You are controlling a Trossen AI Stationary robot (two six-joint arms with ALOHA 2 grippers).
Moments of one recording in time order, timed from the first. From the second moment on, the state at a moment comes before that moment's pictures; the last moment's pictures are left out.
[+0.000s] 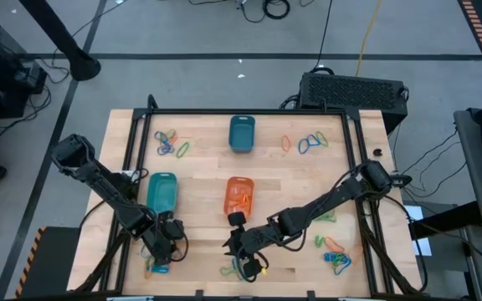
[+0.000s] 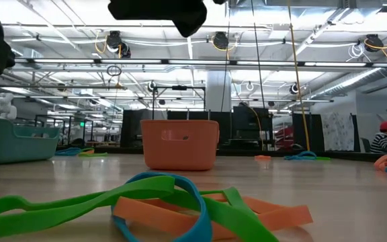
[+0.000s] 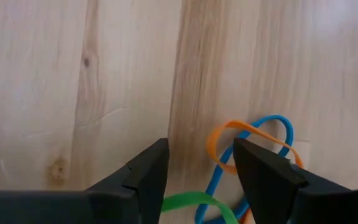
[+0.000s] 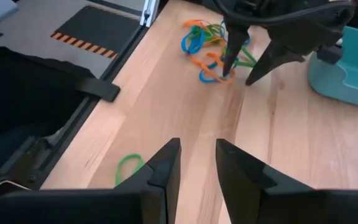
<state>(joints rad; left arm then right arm) -0.81 1.44 0.60 -0.32 -0.09 -0.94 0.44 2.00 1.47 -0.08 0.13 0.03</state>
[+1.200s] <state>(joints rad) -0.72 1.26 0.60 0.05 -0.47 -0.40 0.40 2.00 1.47 0.09 0.26 0.12</state>
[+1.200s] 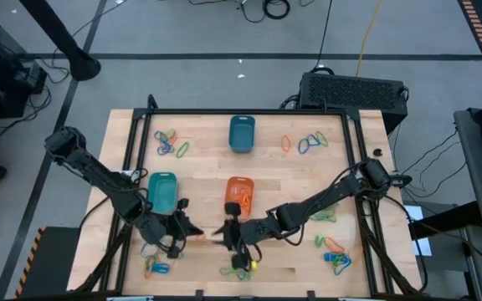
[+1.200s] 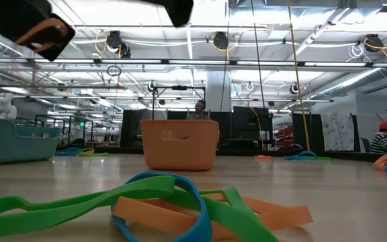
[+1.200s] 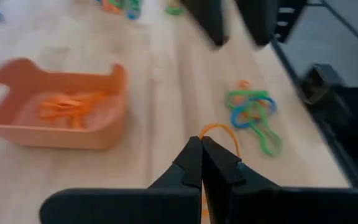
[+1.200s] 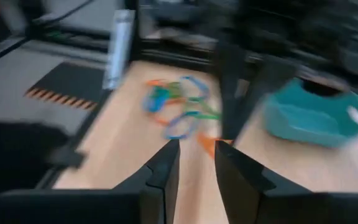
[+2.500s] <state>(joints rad) -0.67 1.26 0.60 0.10 -0.84 -0.35 0.26 2.04 1.47 0.12 0.20 0.39</state>
